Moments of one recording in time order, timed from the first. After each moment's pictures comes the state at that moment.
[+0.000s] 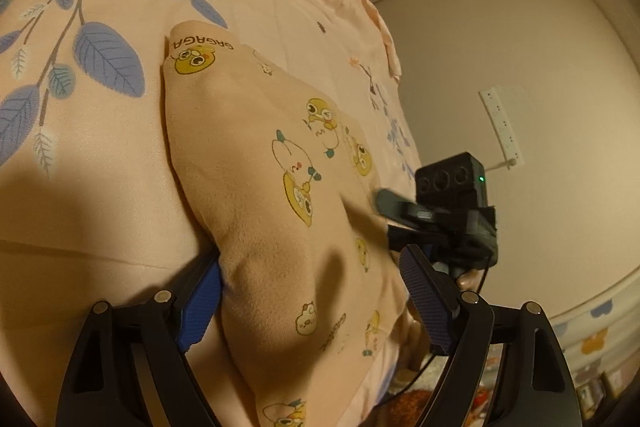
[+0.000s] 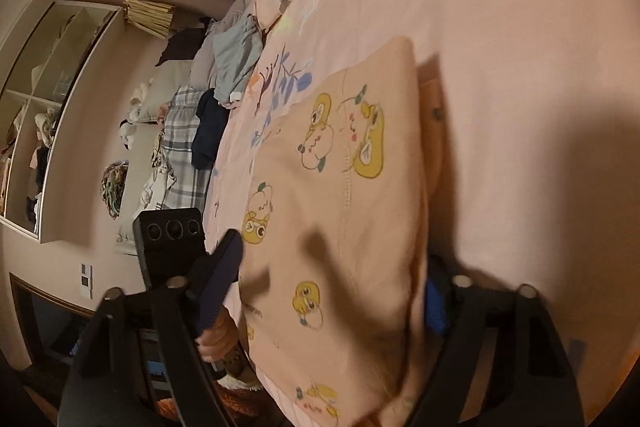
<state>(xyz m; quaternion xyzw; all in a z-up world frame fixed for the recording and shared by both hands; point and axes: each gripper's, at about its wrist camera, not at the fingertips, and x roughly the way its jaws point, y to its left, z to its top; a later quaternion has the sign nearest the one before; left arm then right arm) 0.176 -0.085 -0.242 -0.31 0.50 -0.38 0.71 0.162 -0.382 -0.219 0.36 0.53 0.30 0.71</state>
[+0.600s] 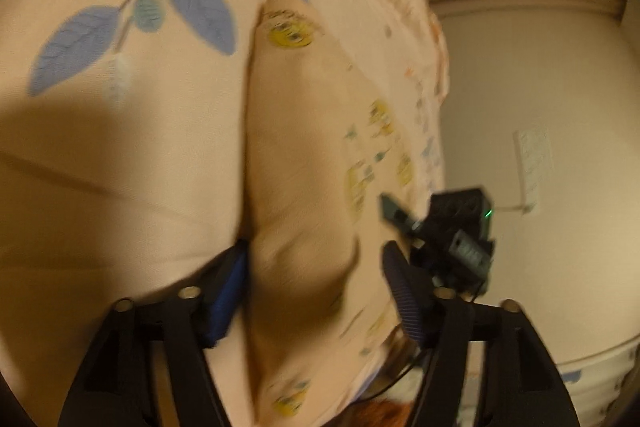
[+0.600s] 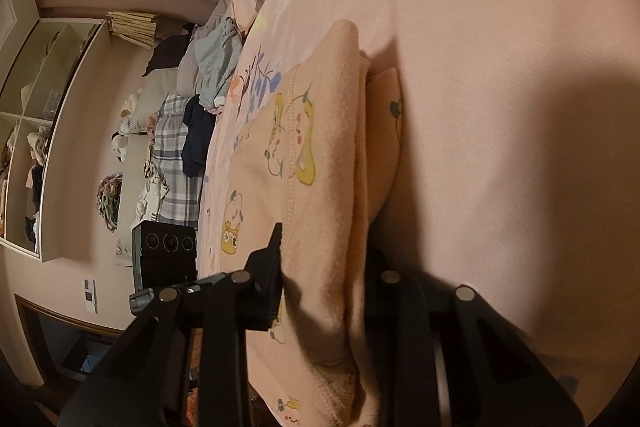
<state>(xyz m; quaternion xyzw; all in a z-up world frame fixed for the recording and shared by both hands) 0.182 -0.071 -0.252 -0.38 0.56 -0.31 0.67 0.167 -0.393 -0.238 0.39 0.54 0.28 0.70</state>
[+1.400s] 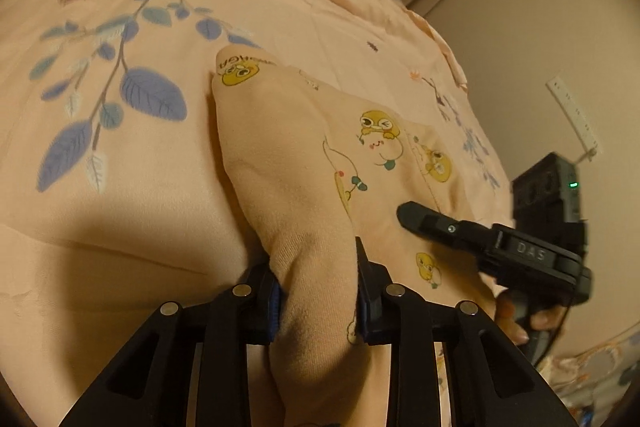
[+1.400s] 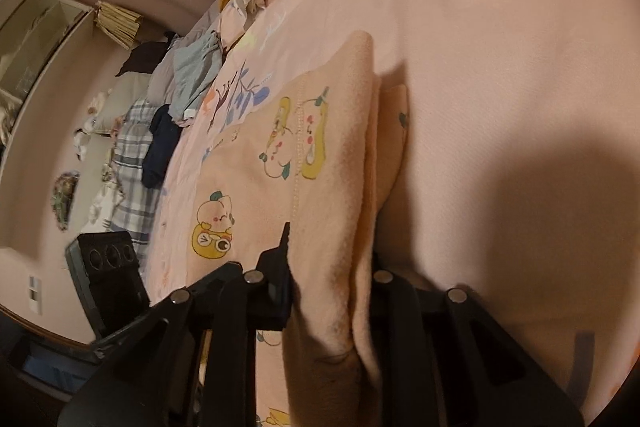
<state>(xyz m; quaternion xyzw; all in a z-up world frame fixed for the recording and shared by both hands) 0.165 -0.113 -0.228 -0.18 0.47 -0.25 0.82 0.152 -0.369 -0.213 0.29 0.50 0.20 0.79</state>
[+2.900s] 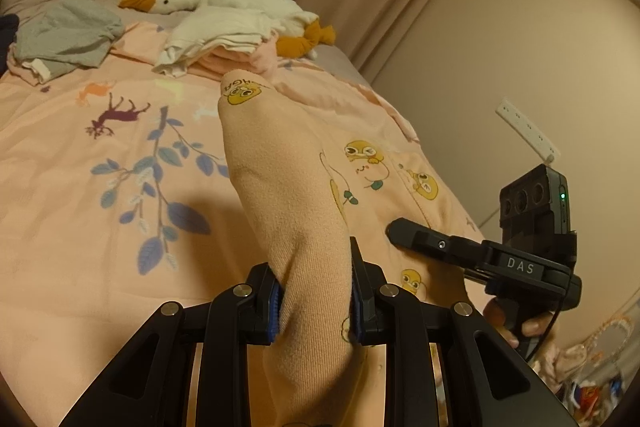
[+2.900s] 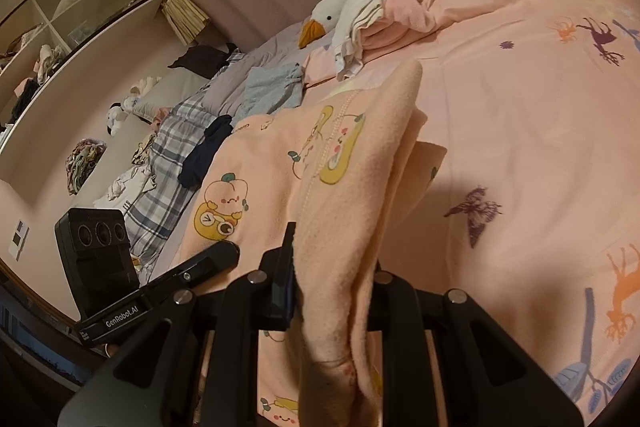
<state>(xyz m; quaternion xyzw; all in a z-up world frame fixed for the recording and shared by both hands) 0.107 -0.061 -0.124 -0.18 0.35 -0.29 0.88 0.117 -0.317 -0.108 0.24 0.39 0.26 0.85</state>
